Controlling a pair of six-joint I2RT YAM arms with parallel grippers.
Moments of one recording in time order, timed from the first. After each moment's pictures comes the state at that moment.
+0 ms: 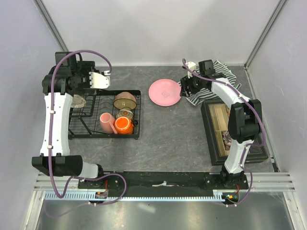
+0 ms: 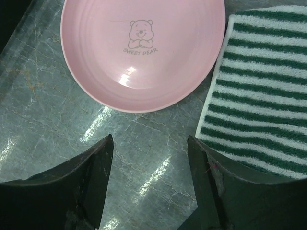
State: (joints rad) left arm 0.01 1.41 1.77 -1.09 0.03 1.61; right arm 0.21 1.93 1.57 -0.51 -0.46 -0.23
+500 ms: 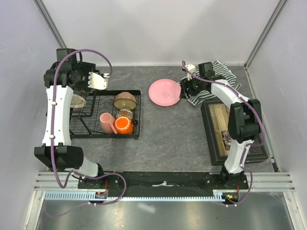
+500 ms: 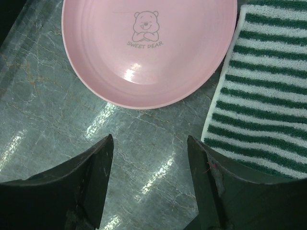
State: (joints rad) left arm 0.05 1.50 1.82 -1.12 0.01 1.79; right arm 0.21 1.93 1.53 -0.49 -0.48 -0.23
